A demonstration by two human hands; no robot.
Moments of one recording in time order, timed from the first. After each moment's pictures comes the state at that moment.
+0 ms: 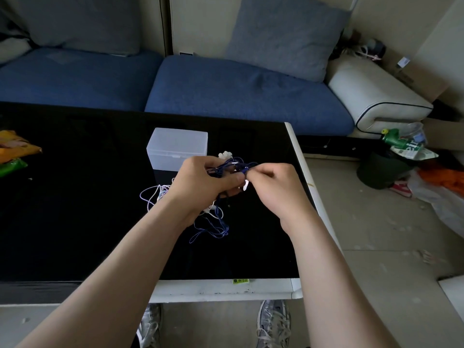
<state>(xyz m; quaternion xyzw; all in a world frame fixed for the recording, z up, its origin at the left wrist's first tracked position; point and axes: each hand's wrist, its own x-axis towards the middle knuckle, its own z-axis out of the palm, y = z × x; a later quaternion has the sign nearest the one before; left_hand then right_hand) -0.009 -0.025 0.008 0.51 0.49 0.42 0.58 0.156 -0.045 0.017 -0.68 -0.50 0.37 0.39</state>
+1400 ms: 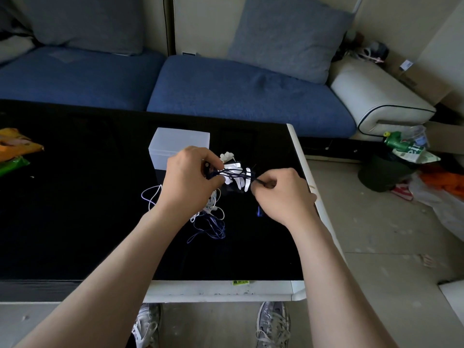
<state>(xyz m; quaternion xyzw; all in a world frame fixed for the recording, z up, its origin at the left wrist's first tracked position) -0.026 -0.019 0.008 0.68 0.59 0.38 0.21 0.158 -0.051 0.018 -0.76 -0.56 0.23 0.24</state>
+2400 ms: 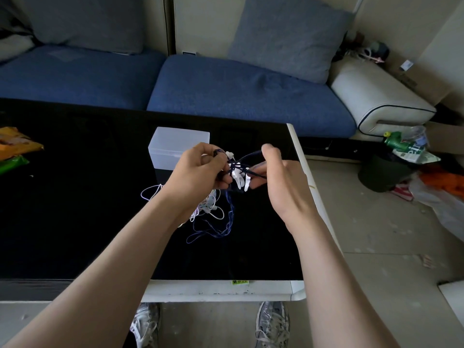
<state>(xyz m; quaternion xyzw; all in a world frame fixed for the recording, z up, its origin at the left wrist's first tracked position) -0.013 -0.014 0.011 0.48 0.49 0.47 0.56 0.152 -0.049 0.034 -0.70 -0.47 0.37 0.39</state>
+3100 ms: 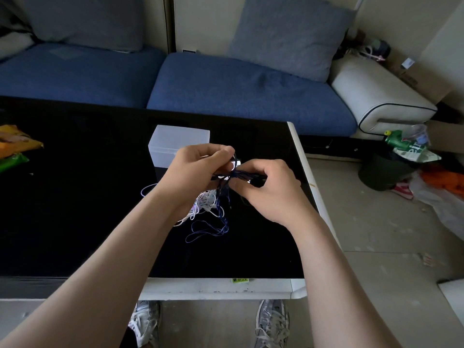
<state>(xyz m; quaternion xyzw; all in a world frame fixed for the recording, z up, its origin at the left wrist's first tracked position) -0.018 -0.014 0.015 0.48 0.47 0.45 0.59 0.149 -0.051 0.024 -0.65 -0.65 0.27 0.29</state>
